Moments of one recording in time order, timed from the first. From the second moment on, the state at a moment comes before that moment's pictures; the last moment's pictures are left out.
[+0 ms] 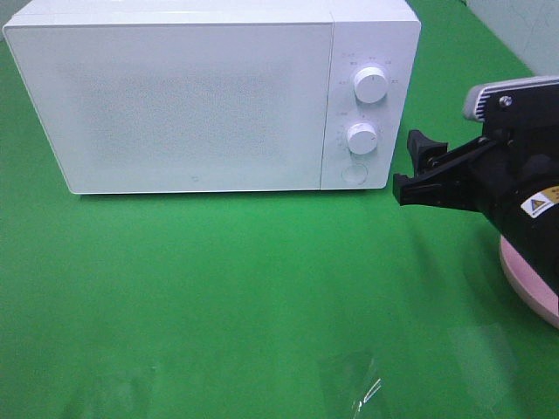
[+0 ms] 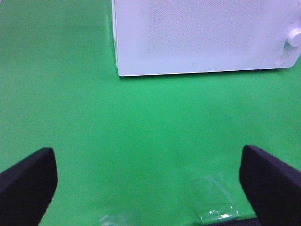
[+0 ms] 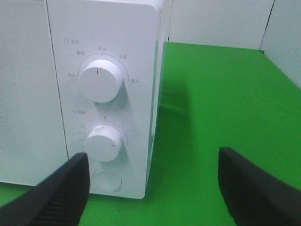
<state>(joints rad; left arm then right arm) 0.03 0.00 -0.52 -0.25 1.08 0.15 0.63 1.56 -0.32 0.59 -1.14 -0.36</state>
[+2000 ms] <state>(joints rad) 0.03 0.00 -0.52 -0.25 1.08 0.15 0.71 1.80 -0.32 0.53 -1.21 1.36</state>
